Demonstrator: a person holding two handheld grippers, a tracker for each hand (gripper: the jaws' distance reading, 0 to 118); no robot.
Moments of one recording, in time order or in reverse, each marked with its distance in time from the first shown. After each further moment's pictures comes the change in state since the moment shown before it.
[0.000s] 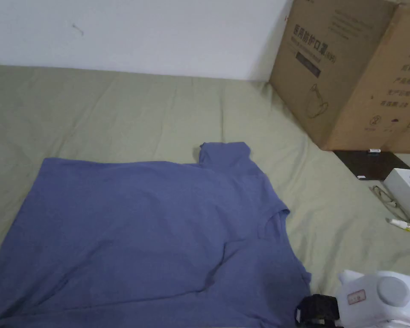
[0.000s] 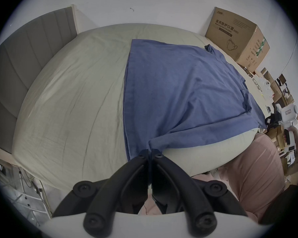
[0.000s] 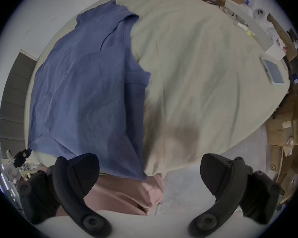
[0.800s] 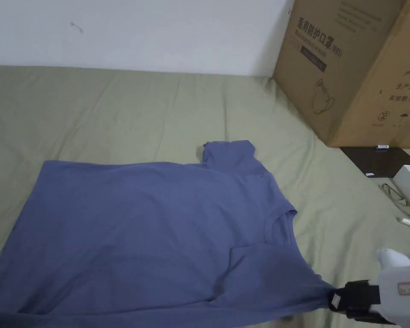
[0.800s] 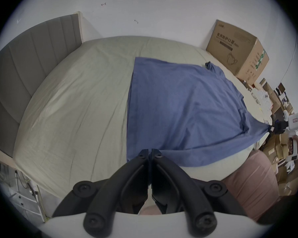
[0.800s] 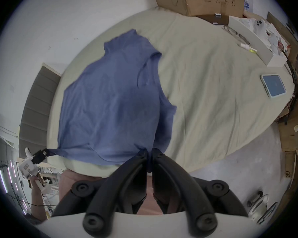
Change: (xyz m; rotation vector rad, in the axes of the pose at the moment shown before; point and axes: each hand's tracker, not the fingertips) left arm -0.001 0.035 0.018 0.124 -0.010 0.046; right arm -0.017 0.003 0.080 0.197 0.175 -0.012
